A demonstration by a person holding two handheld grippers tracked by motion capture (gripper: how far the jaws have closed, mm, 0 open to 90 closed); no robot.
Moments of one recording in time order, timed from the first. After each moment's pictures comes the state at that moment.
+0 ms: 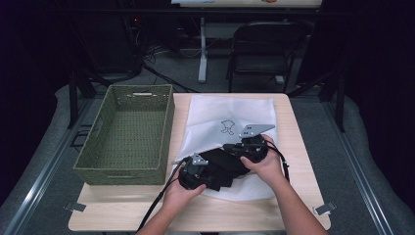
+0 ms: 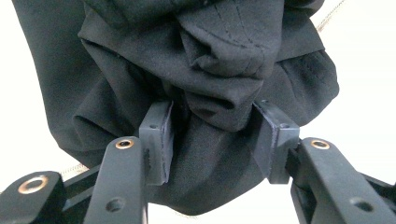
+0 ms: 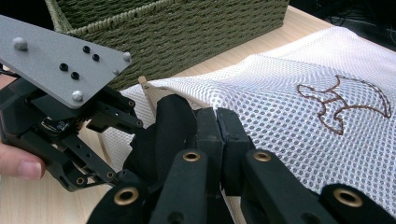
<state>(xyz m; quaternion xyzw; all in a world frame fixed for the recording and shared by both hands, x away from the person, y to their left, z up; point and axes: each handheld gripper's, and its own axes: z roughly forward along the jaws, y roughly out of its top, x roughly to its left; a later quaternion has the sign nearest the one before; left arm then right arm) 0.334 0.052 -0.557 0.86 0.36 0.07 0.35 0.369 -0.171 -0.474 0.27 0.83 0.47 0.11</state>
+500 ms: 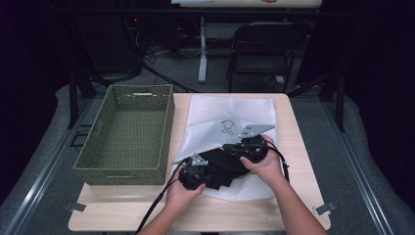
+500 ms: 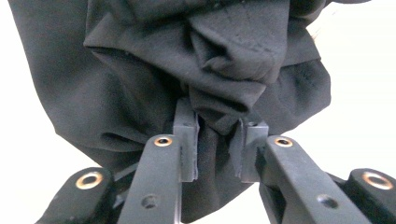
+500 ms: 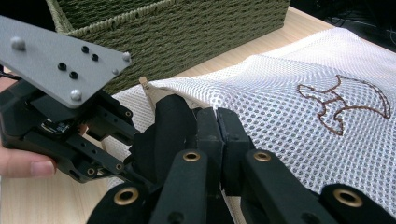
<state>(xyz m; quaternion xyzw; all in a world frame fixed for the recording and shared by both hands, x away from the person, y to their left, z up) 0.332 0.050 -0.556 0.85 0.37 0.07 0.37 0.368 -0.170 -0.474 0.27 0.83 0.47 0.12</state>
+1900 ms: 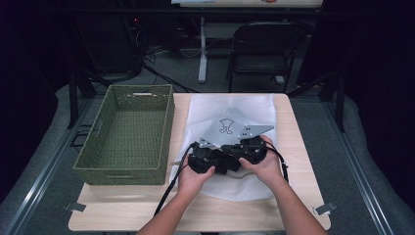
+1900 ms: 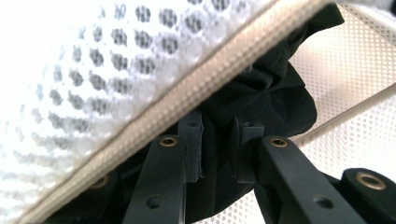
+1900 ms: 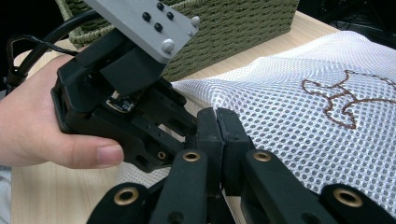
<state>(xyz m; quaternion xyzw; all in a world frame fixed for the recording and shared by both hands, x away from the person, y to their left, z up) 0.369 0.022 -0.536 0.81 0.41 0.08 0.40 0.364 -0.167 -0.472 0.26 0.83 0.47 0.11</state>
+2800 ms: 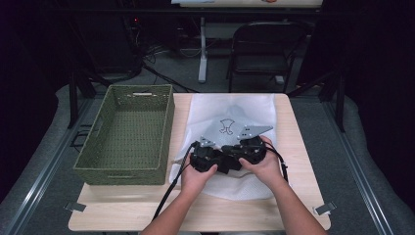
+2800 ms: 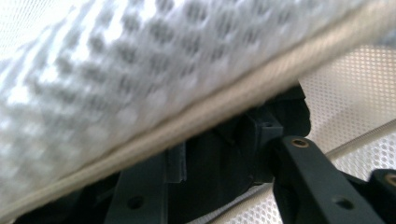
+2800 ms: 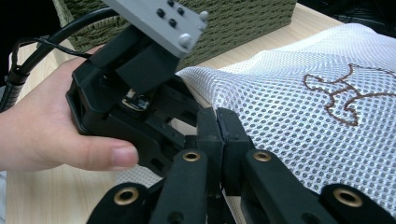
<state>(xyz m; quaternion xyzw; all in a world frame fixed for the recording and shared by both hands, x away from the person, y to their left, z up) 0.376 0.021 -0.547 0.80 0.43 0.09 0.42 0.367 -0.168 -0.477 0.27 0.84 0.47 0.11</state>
